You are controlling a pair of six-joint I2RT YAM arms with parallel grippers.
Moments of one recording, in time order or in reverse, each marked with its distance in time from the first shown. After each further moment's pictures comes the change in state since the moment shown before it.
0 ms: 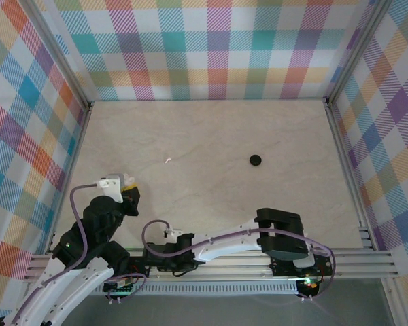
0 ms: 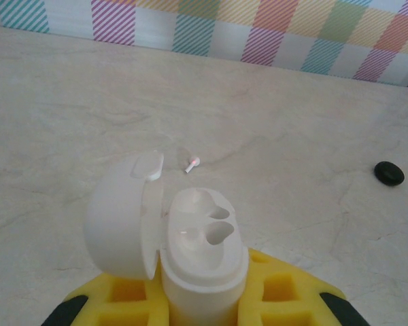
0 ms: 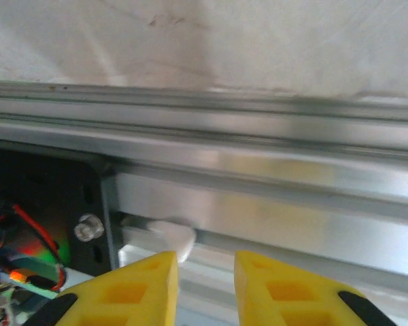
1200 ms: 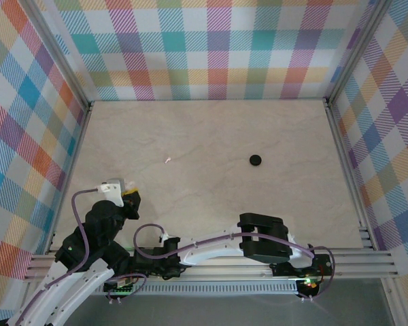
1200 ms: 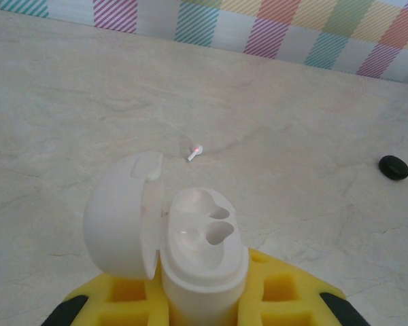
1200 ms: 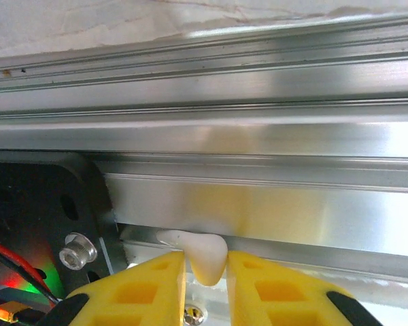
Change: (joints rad) left arm 0.000 -0.071 -0.077 0.002 0.001 -0.019; right arm 0.002 0.138 0.131 -0.054 -0.067 0.102
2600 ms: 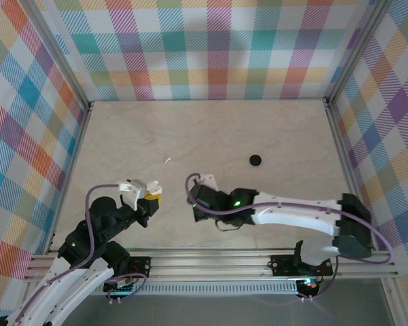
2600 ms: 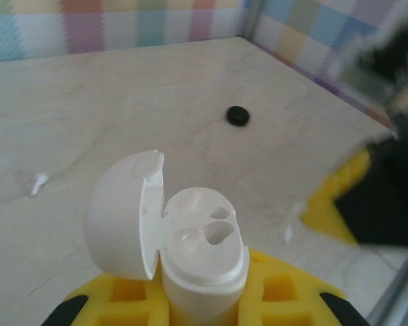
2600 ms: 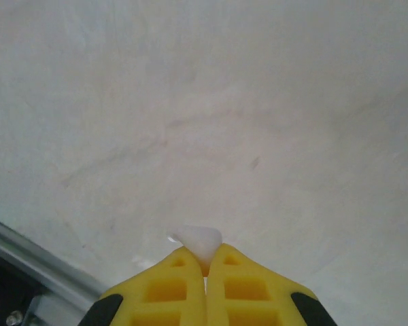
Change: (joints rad) left arm 0.000 0.069 -0.004 0.170 0.510 0.263; right arm -0.379 -0.726 -0.430 0.021 0.255 -0.909
